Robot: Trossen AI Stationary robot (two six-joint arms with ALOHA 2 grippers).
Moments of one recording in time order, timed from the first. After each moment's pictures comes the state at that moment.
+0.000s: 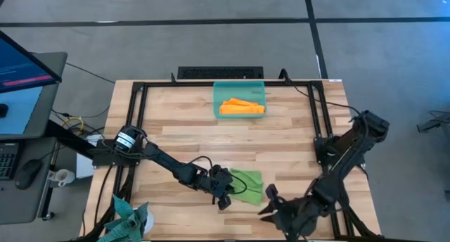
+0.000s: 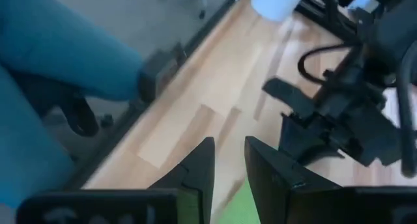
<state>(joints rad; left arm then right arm) -0.40 2.06 1.12 0.13 -0.22 -0.75 0.89 1.61 1.10 -0.23 0.50 0.00</state>
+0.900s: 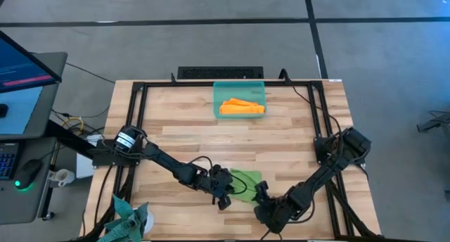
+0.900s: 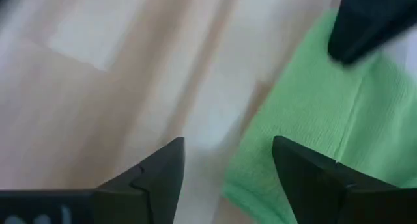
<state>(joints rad) -0.40 2.06 1.12 0.13 -0.22 -0.74 0.79 1.90 1.10 -0.33 0.42 0.20</state>
